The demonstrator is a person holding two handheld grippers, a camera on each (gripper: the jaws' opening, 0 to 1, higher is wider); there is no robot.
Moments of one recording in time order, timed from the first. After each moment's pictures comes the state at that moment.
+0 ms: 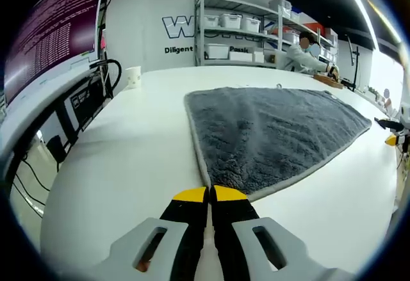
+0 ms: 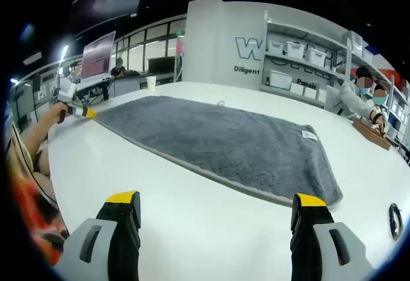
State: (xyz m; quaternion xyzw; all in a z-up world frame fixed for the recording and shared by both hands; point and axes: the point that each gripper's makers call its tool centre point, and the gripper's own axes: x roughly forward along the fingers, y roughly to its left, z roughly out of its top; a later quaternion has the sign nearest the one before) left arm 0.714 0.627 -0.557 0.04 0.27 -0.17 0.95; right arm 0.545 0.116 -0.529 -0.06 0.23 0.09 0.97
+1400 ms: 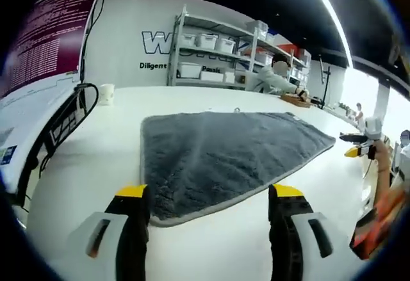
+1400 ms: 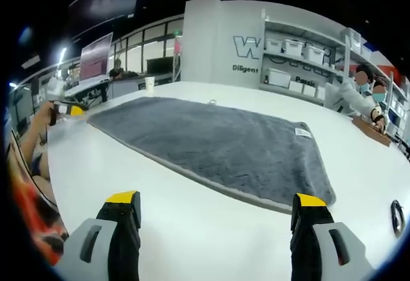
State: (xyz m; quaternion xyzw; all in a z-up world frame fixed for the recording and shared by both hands) left arm 0.677 0.584 -0.510 -0.02 0.21 -0.29 0.93; right arm 0.549 0.113 -0.529 -0.04 0.23 0.09 0.97
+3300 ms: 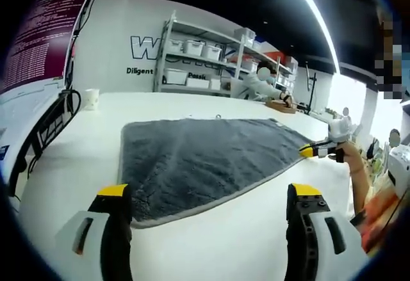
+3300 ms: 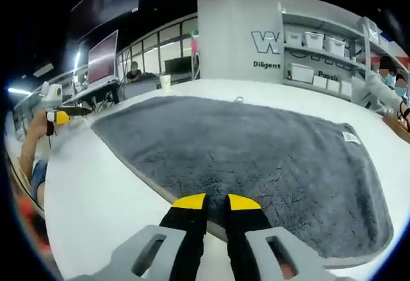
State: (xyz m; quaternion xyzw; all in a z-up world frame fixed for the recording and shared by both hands) left arm 0.658 0.560 -0.503 -0.03 0.19 -0.32 0.93; right arm 0.627 0.169 -0.561 -0.02 0.24 0.17 0.96
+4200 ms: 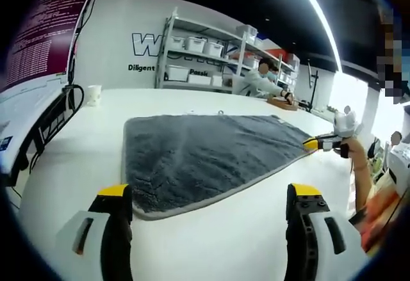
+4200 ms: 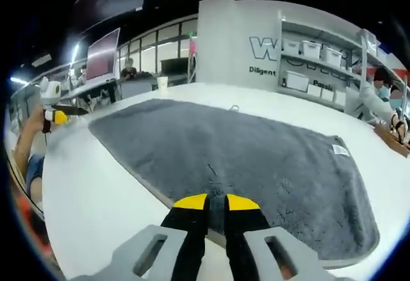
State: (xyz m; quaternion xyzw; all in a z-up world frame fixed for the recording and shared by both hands) left arm 0.652 0.565 -0.509 -0.03 0.20 -0.32 0.93; right arm 0.627 0.180 -0.528 -0.04 0.20 0.15 0.97
